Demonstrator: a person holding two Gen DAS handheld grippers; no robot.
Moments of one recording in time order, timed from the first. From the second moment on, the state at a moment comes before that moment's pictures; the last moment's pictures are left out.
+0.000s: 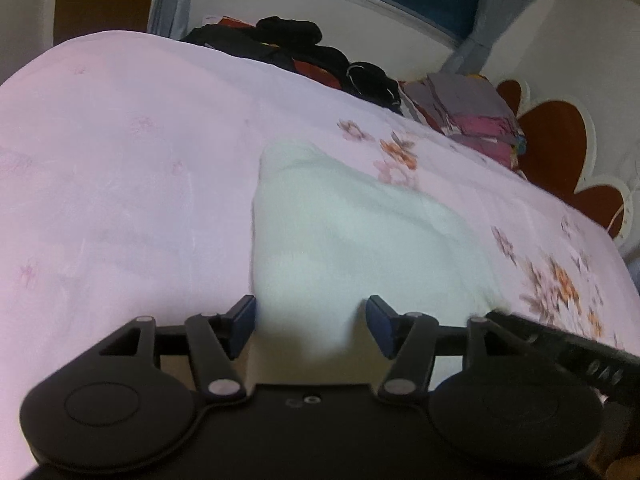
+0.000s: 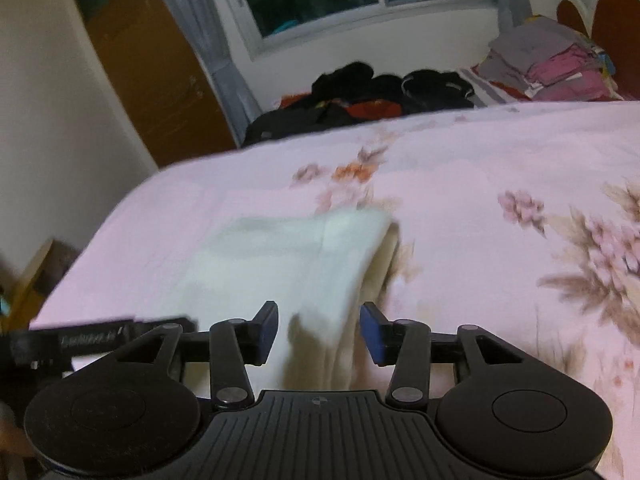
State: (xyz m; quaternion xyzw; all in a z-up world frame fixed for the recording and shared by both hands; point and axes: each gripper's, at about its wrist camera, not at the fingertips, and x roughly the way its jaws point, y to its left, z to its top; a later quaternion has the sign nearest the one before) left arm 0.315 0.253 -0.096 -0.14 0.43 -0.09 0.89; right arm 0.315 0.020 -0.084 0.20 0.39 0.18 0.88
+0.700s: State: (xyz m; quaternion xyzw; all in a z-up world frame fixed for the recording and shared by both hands) left arm 0.261 0.240 -0.109 -0.10 0.47 -0.11 0.87; right arm 0.266 0.008 -0.115 0.30 0.45 0.20 0.82
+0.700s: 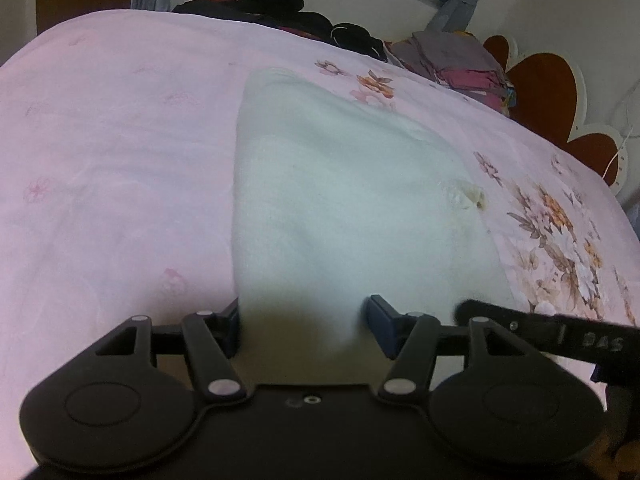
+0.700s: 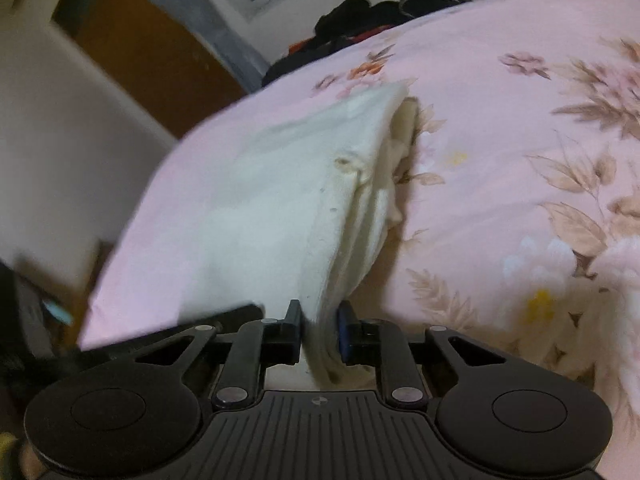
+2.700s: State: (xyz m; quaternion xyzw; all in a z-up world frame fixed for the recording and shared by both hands) left arm -0.036 0.167 0.070 0.00 0.33 0.03 0.94; right arm -0.032 -0.057 0.073 0.15 0.26 0.16 0.94
